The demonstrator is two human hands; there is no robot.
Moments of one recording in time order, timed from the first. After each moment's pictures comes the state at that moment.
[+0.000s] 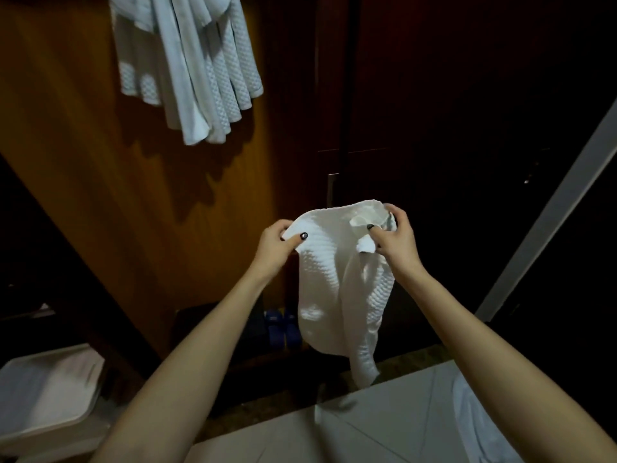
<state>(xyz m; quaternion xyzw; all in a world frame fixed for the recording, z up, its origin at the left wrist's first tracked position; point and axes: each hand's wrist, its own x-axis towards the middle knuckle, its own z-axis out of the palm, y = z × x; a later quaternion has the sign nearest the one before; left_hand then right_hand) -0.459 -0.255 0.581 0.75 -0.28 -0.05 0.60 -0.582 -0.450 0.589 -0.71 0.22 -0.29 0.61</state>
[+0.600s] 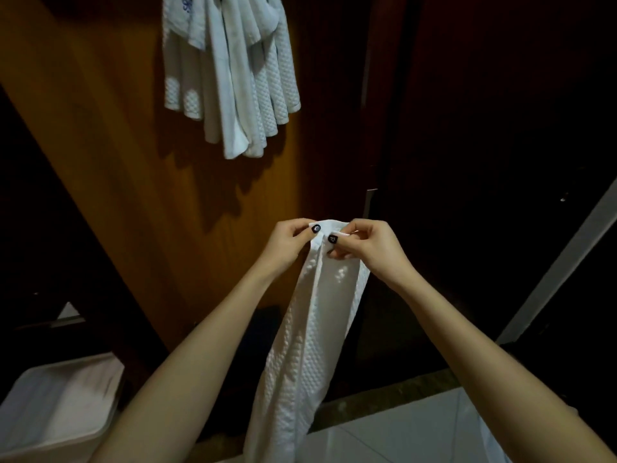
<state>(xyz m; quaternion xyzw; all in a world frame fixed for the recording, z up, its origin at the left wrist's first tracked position) -0.409 -0.194 0.619 0.70 -0.36 -0.08 0.61 -0.529 -0.330 0.645 -0.77 0.05 -0.20 0.61</state>
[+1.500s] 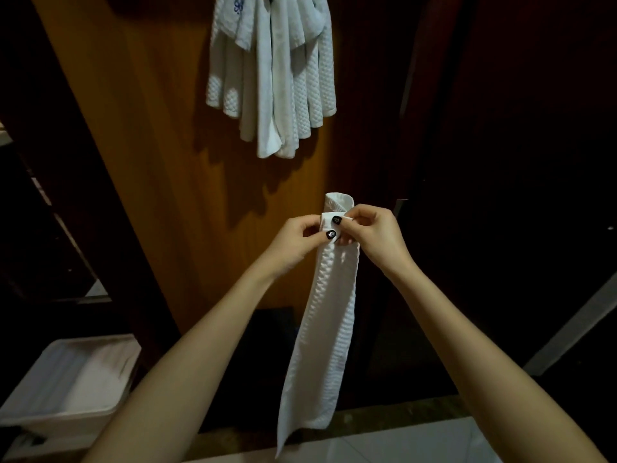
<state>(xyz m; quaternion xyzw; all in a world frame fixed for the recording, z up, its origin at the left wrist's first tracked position) -0.407 -0.160 0.635 0.67 -0.39 -0.09 0.62 -0.481 -0.310 0.656 -0.80 0.01 -0.24 0.55</state>
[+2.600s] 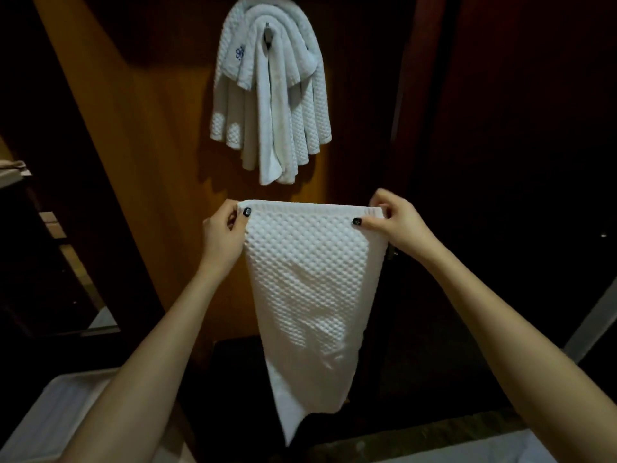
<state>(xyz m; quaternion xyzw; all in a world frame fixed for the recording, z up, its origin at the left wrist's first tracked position) -0.363 -0.073 0.669 0.77 -0.26 0.28 0.51 -0.476 -0.357 0.697 -0.88 -0.01 -0.25 0.41</state>
